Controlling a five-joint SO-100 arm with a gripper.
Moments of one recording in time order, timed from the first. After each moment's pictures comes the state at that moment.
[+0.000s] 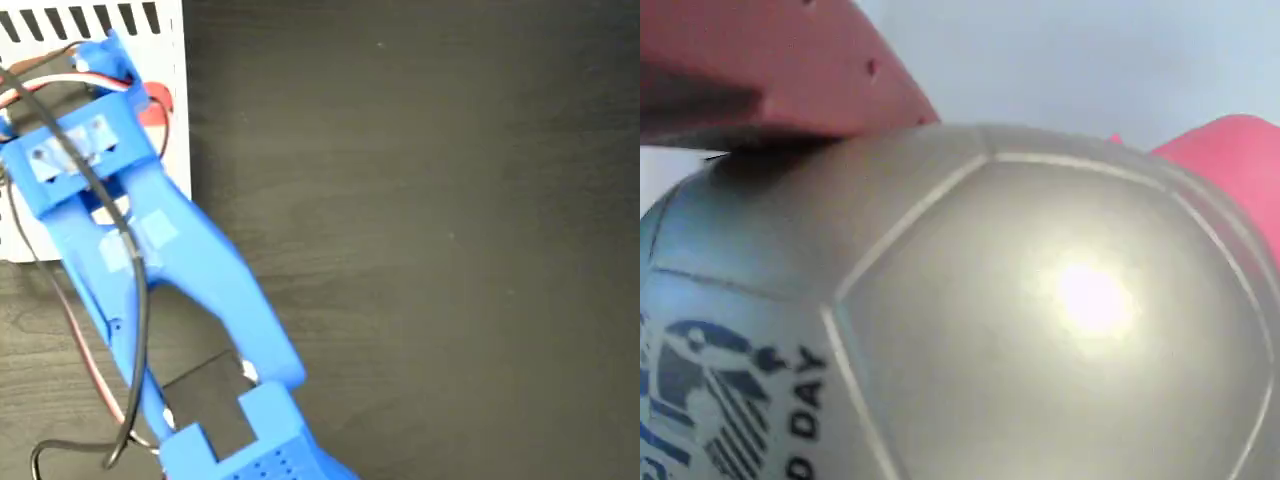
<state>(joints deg) -20.6 64.8 63.4 79.4 8.7</state>
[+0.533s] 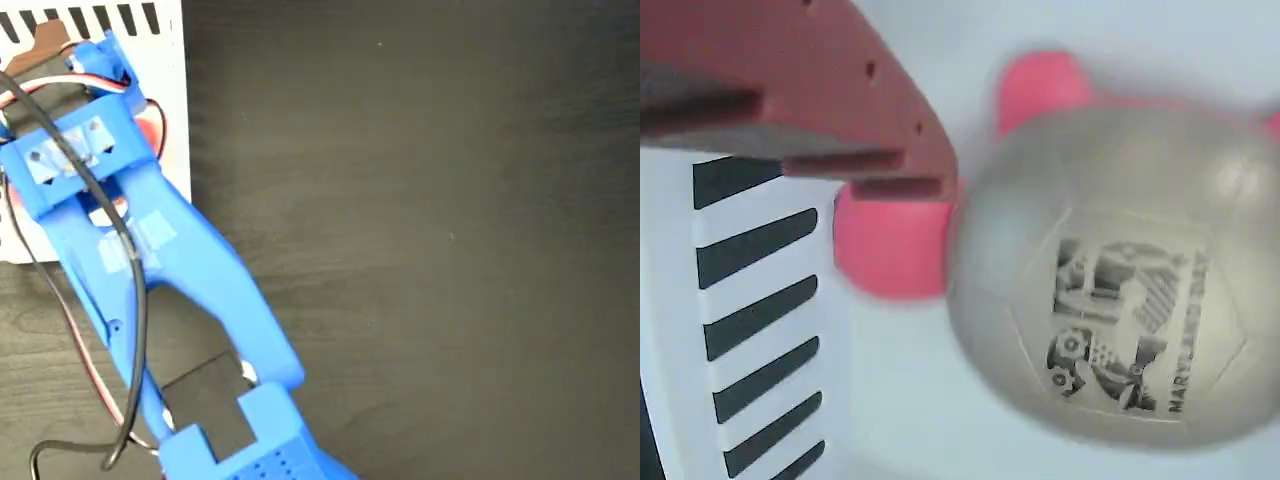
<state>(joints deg) -20.7 64.8 63.4 79.5 9.8</state>
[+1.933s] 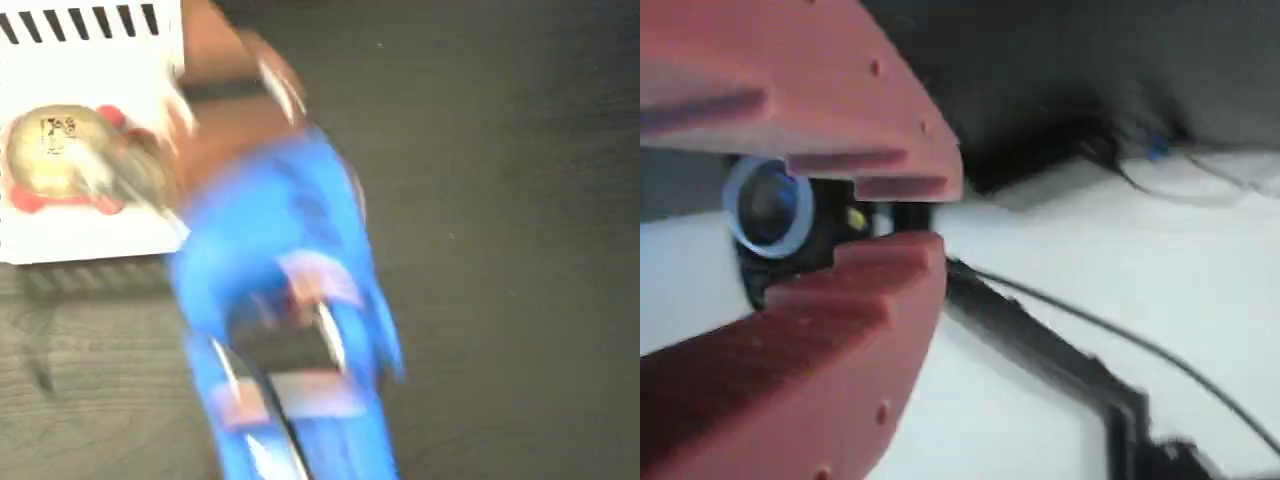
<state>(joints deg) -3.9 138.8 124.7 39.5 3.4</state>
